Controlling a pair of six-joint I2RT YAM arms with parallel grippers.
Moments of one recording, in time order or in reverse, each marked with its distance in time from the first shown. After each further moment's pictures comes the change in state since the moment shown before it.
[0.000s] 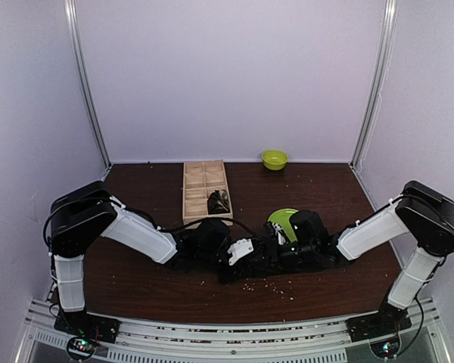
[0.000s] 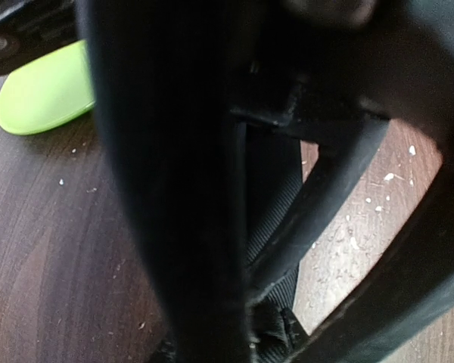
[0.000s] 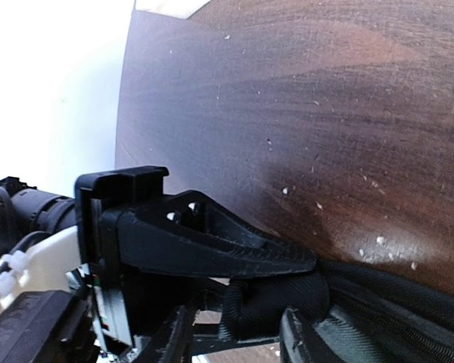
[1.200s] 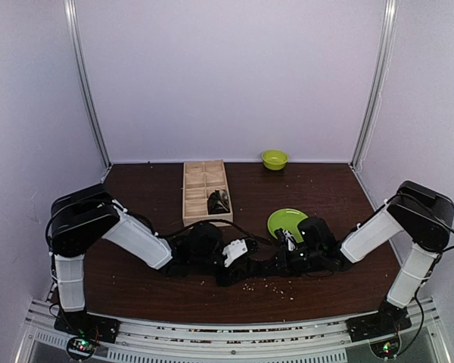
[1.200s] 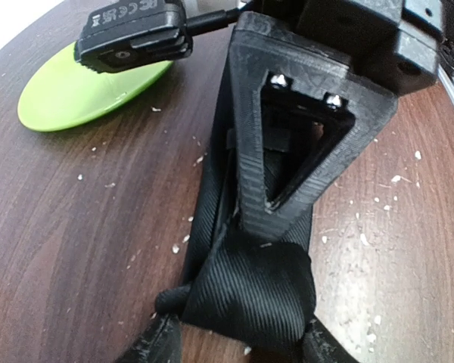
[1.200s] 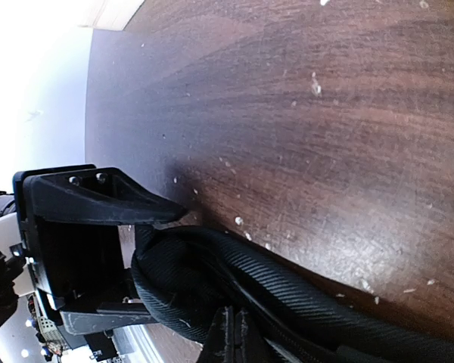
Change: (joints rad) left arm 0.006 -0.002 -0.097 0.188 -0.005 -0.028; right arm -0.076 0.042 -0.092 0.031 0.003 -0.060
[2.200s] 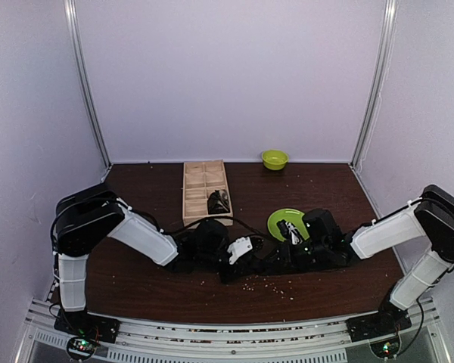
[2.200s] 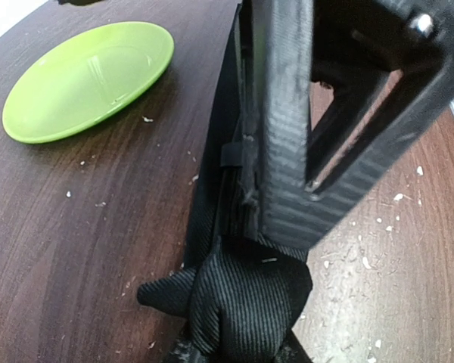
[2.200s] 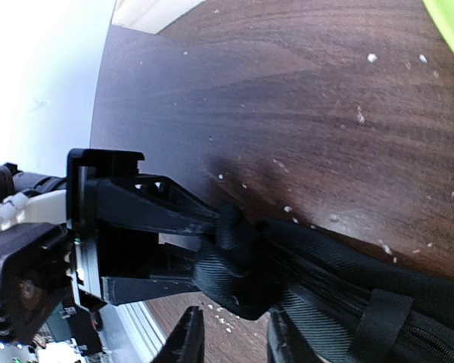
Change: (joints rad) left arm 0.003 0.043 0.073 -0.045 0.039 -0.022; right arm -0.006 -0.166 0.021 -0.184 0.026 -0.083
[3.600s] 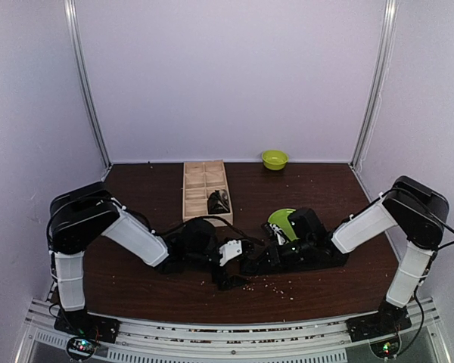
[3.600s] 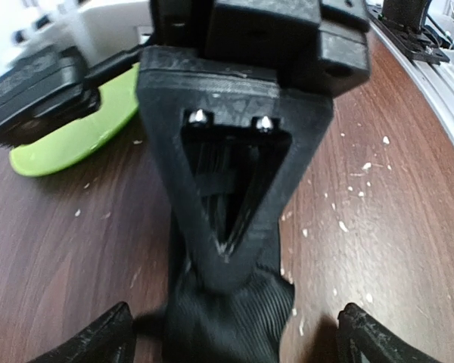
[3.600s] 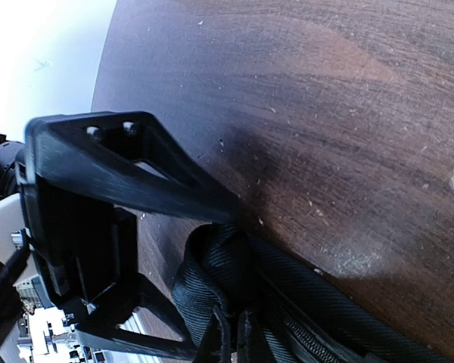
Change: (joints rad) left arm 0.046 -0.042 -0.109 0.134 0.101 0.175; right arm 0.006 0.215 0.127 0.050 -0.106 -0.119
